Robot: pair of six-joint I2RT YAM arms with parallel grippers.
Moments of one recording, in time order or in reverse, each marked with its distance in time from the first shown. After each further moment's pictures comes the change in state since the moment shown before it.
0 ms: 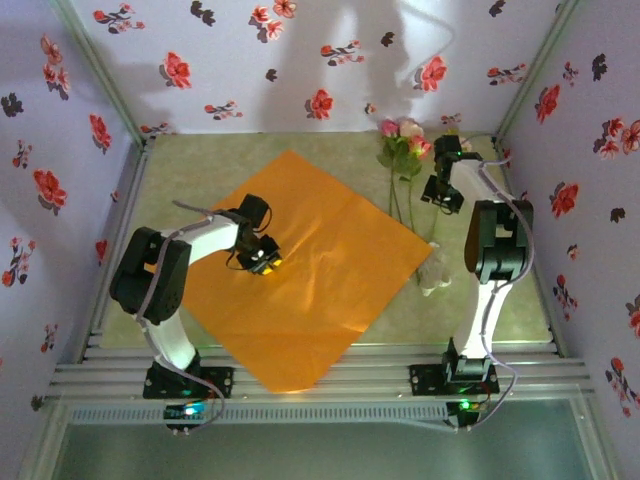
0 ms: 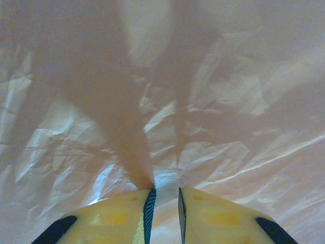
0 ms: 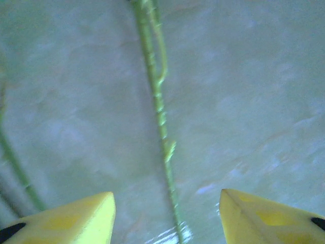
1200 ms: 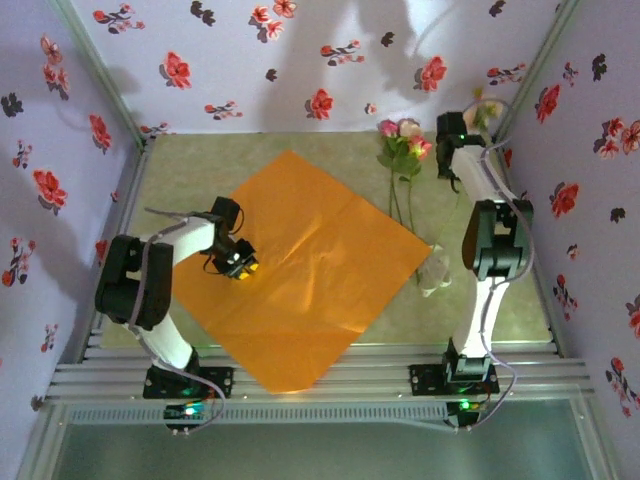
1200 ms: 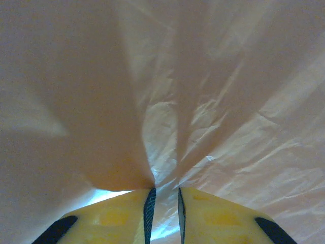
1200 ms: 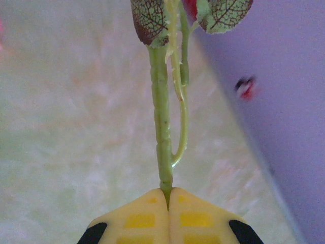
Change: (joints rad) left arm 0.161 -0.072 -0.077 -0.077 0.006 0.125; right arm 0.040 -0.039 0.191 0.037 0.396 -0.213
